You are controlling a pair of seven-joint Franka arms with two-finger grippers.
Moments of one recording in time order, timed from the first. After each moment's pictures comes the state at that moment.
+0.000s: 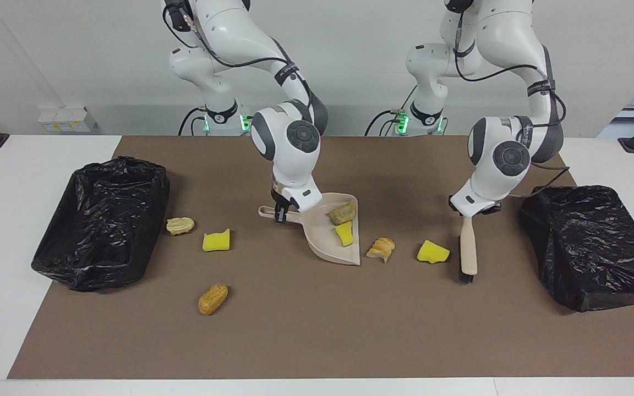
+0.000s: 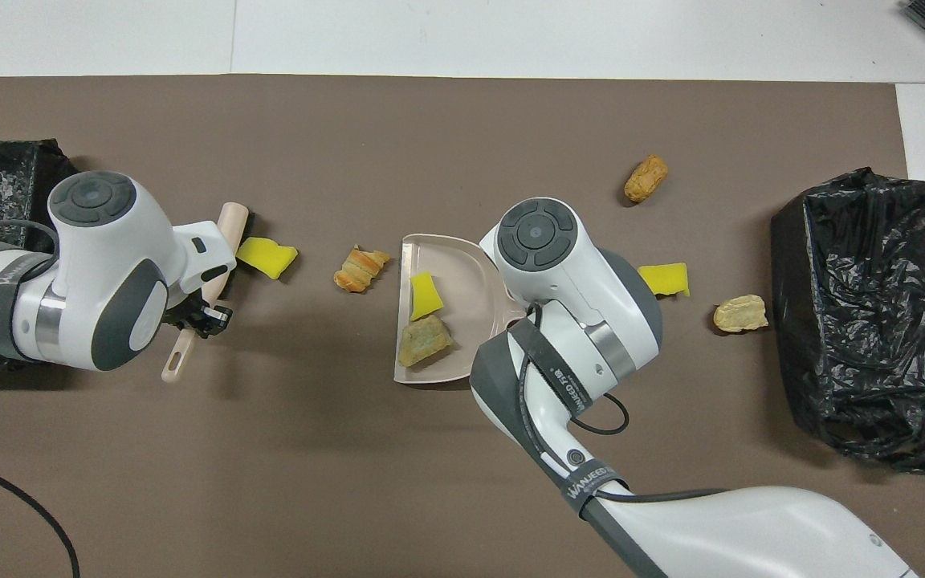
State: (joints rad) left arm -0.10 0.23 -0.11 -1.98 0.13 1.93 0.05; right arm 0.47 0.38 0.03 -1.72 -0.18 1.91 -0.90
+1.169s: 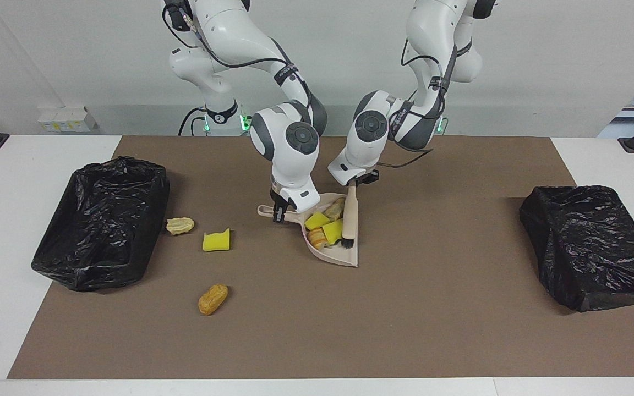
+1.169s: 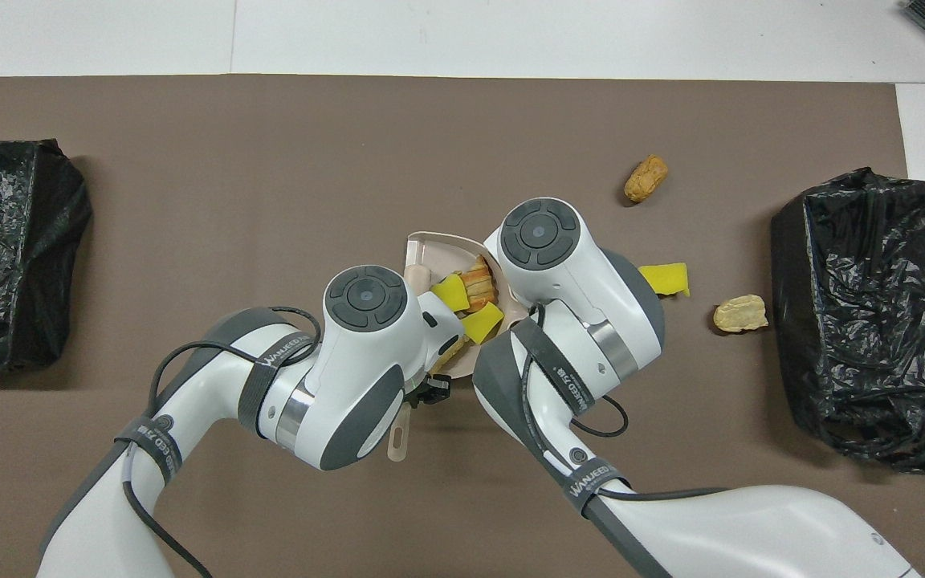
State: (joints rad) left arm -0.55 0.20 -0.12 -1.97 -0.17 1.95 -0.45; right arm 0.46 0.37 0.03 -1.73 -0.18 1.90 -0.87
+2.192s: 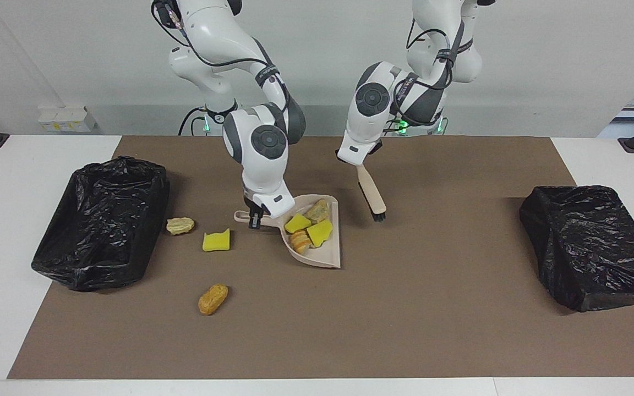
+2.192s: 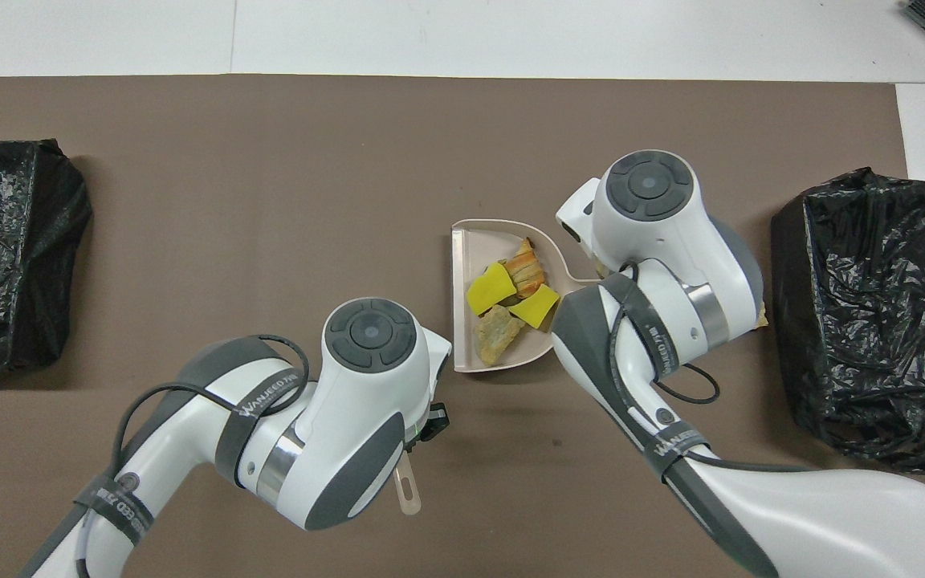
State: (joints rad) left arm -0.61 0.06 -0.13 -2.05 -0.18 1.82 -0.87; right arm 0.30 0.32 0.02 -1.73 -0.19 1.88 -1.15
